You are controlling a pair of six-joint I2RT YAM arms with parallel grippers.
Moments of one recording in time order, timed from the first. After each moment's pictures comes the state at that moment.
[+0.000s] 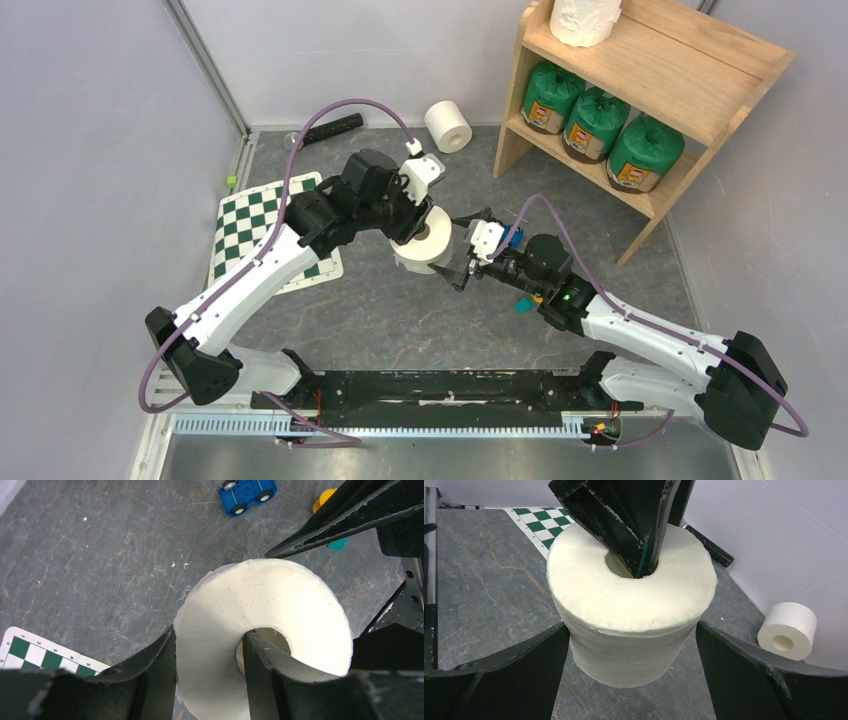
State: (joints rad) left arm -0.76 1.33 1.44 -0.77 0.06 0.14; right arm 0.83 1.05 0.60 0.46 -0.24 -0.32
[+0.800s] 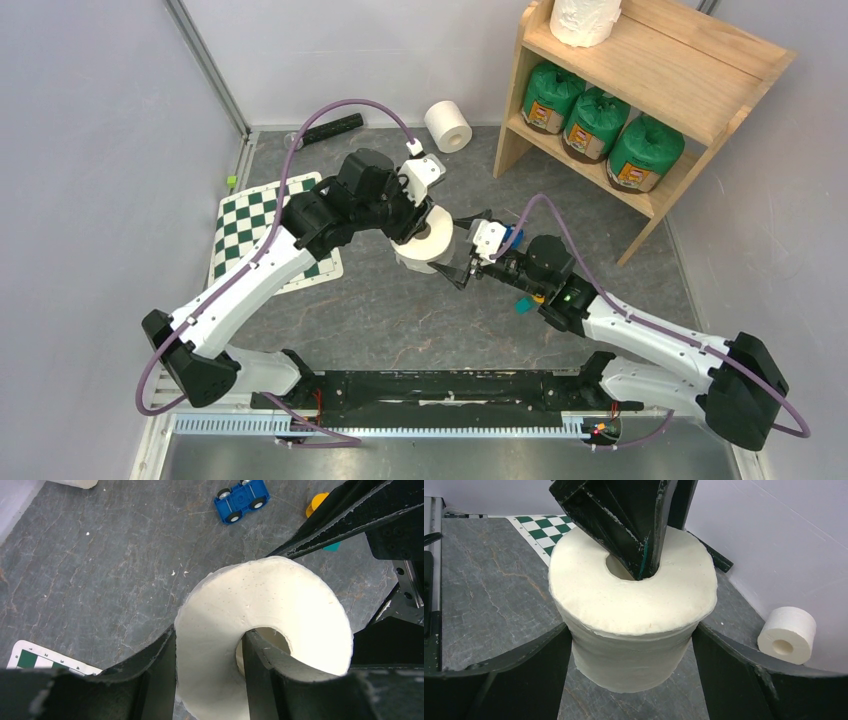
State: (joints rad) left arm -0.76 1.31 1.44 -0.76 0.09 0.19; right arm 0.84 1.04 0.60 0.49 -0.25 -0.31
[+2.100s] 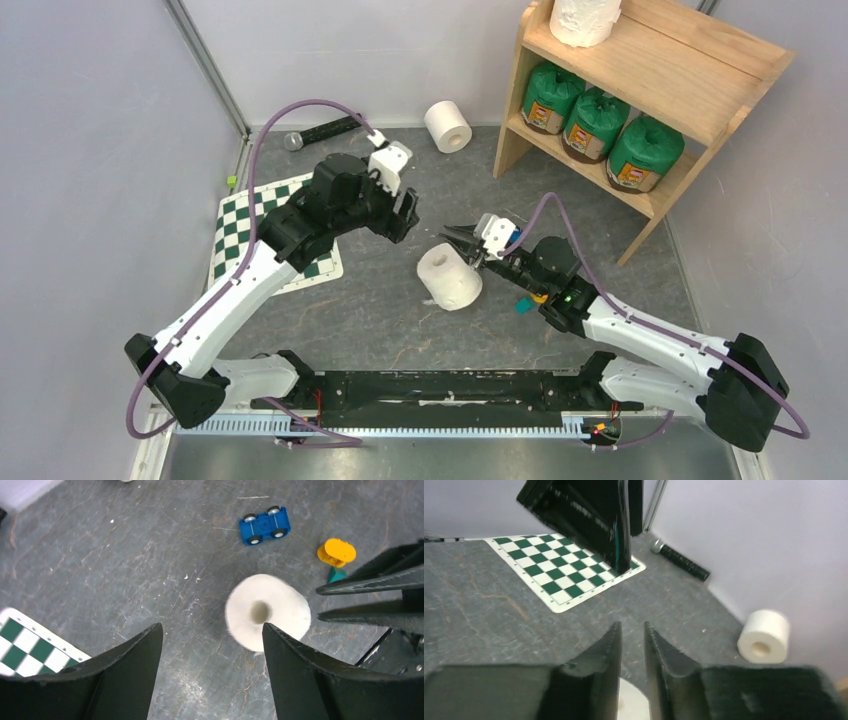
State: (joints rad) left arm -0.70 1.20 1.33 -0.63 0.05 0.04; right arm 0.84 1.03 0.59 0.59 -0.20 -0.30
